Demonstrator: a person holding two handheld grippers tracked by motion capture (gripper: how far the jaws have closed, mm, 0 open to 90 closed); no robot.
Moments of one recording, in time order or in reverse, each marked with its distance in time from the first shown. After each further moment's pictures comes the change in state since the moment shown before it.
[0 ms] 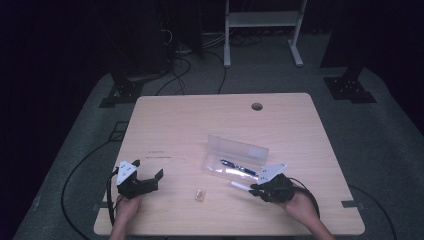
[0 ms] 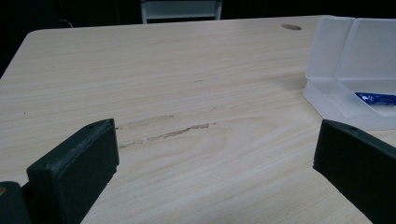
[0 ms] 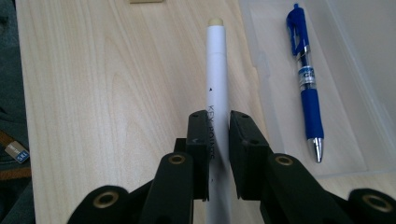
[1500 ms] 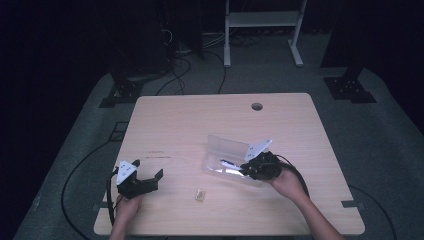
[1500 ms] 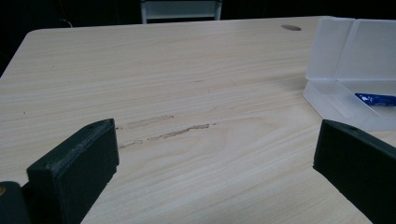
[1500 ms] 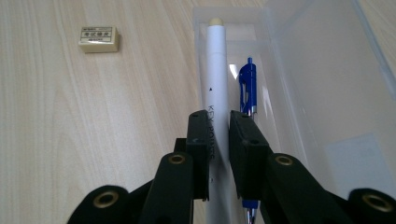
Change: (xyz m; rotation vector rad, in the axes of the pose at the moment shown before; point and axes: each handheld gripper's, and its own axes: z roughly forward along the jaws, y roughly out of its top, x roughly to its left) left arm 0.001 0.000 0.000 -0.003 -0.001 -0.004; right arm -0.040 0.052 0.012 0.015 -0.016 -0.027
